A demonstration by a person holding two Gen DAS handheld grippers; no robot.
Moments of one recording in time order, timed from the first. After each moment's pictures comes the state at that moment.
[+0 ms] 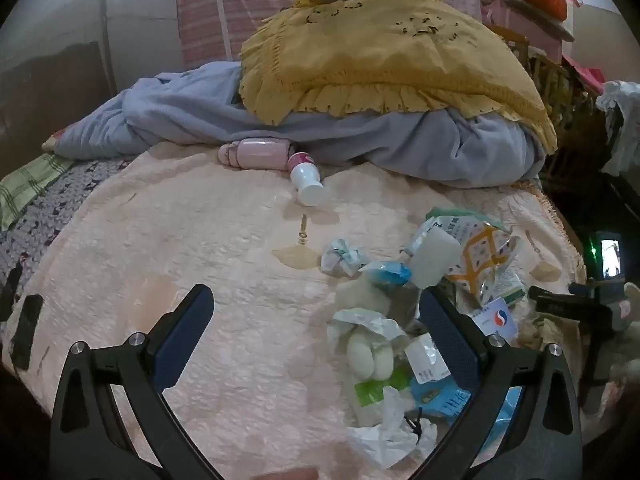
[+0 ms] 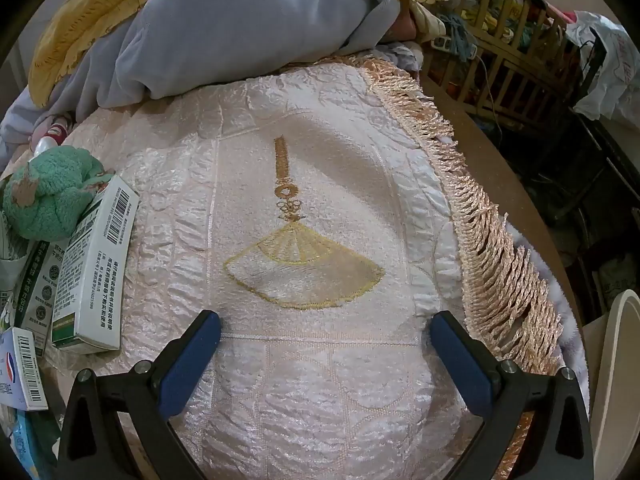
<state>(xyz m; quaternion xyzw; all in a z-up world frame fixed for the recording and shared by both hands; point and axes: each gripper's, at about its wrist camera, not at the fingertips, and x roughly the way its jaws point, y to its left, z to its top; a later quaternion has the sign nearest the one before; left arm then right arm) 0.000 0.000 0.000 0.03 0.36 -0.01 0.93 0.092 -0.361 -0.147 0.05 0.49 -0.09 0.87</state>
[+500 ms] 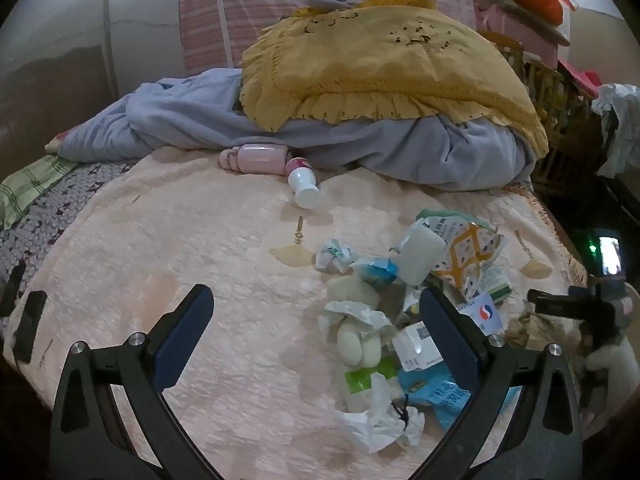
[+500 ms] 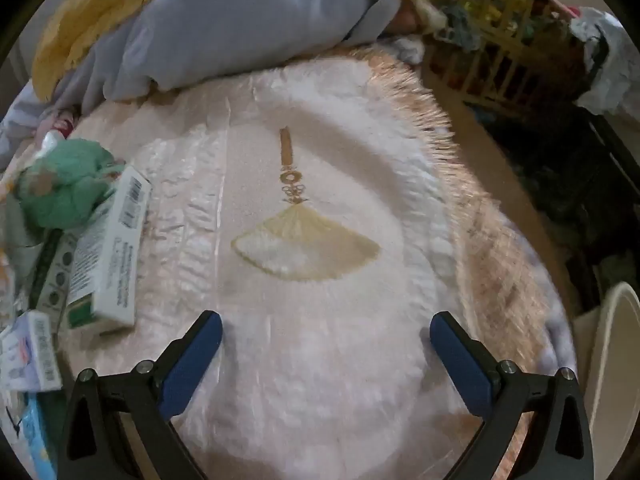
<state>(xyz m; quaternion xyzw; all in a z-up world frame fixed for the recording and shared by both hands) -0.022 -0.004 0.010 0.00 0.35 -0.02 0.94 0.066 -0.366 -0.131 0.04 0.50 -0.09 0.86</state>
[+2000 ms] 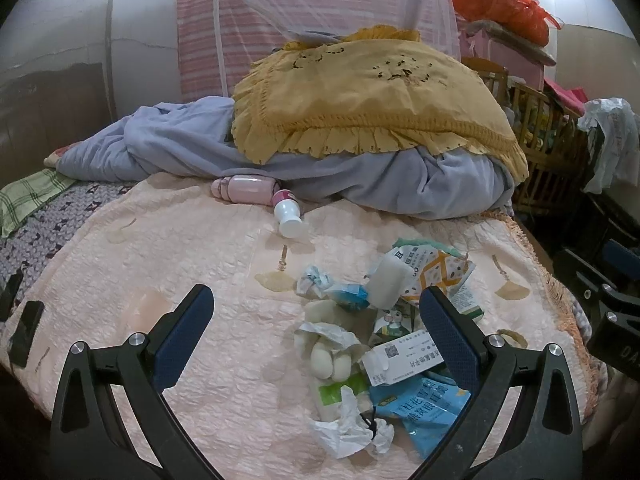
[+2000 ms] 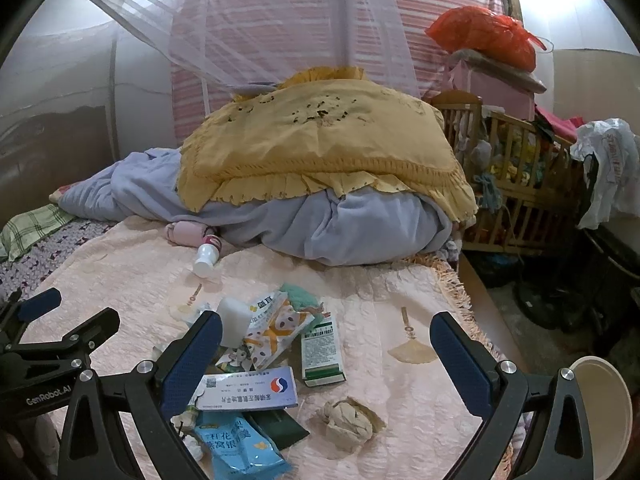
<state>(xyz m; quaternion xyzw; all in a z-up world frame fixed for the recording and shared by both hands) -0.041 -0.021 0.033 0.00 0.30 -0.03 0.95 -0.046 -0.230 0.045 0.00 0.27 -0.01 0.96</state>
